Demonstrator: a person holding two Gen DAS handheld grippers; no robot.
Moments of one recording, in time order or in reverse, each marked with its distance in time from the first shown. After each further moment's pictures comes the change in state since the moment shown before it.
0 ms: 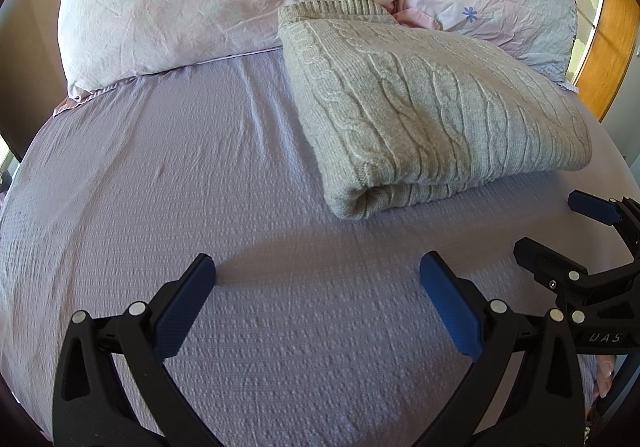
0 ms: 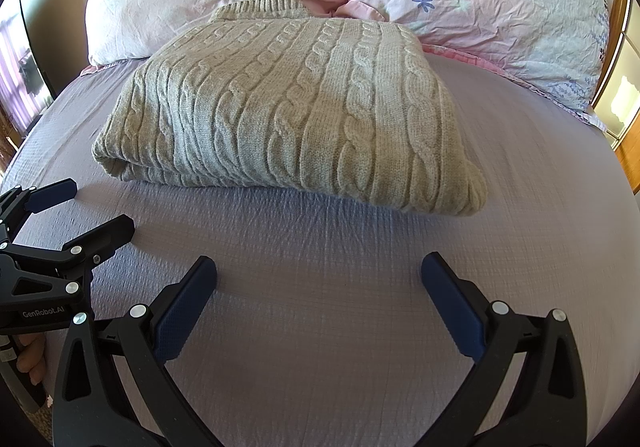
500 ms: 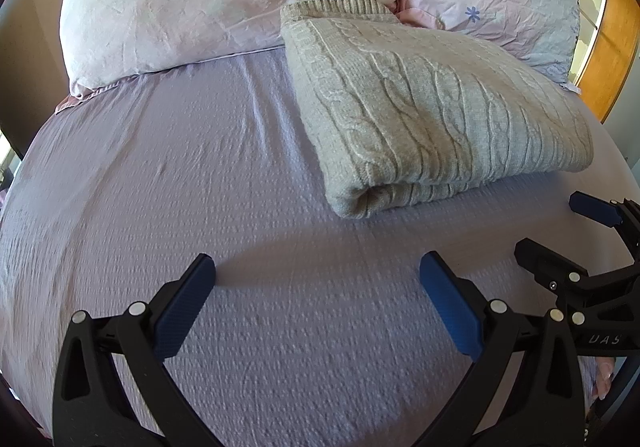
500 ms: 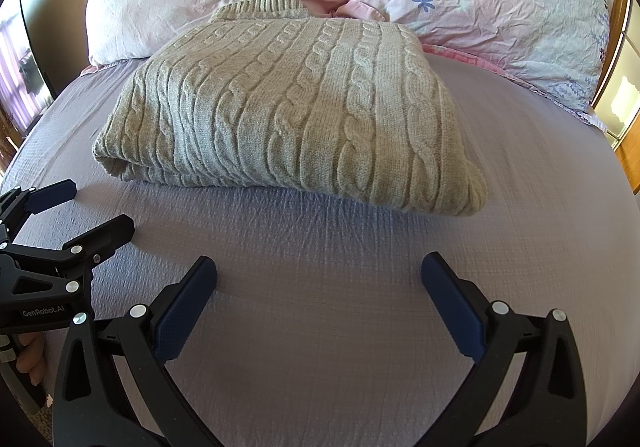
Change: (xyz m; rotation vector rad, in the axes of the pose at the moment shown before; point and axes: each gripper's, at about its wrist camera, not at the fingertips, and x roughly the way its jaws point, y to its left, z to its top) left arm 0.001 0.001 -0.001 -0.007 0.002 0.005; right arm 0.000 0.000 0.000 0.000 0.000 0.000
